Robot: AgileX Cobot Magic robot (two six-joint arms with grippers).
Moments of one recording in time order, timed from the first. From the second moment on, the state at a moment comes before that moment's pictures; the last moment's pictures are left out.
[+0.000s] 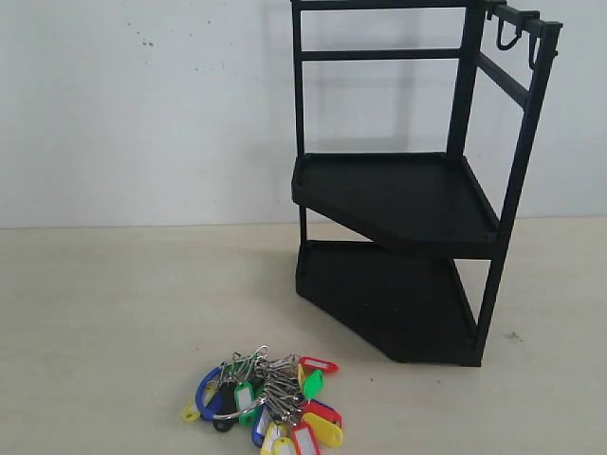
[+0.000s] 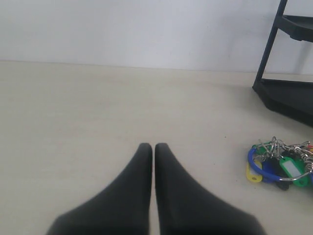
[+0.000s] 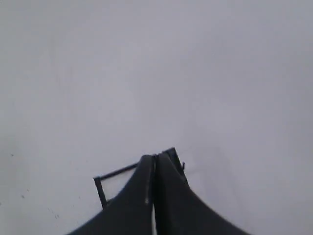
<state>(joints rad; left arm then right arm) -0.02 0.00 0.00 -0.15 0.29 0.07 0.09 0.00 -0.17 0.37 -0.30 -0.02</state>
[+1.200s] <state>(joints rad) -0.02 0.00 0.00 -0.15 0.29 0.07 0.09 0.68 -0.81 0.71 0.93 -0.79</state>
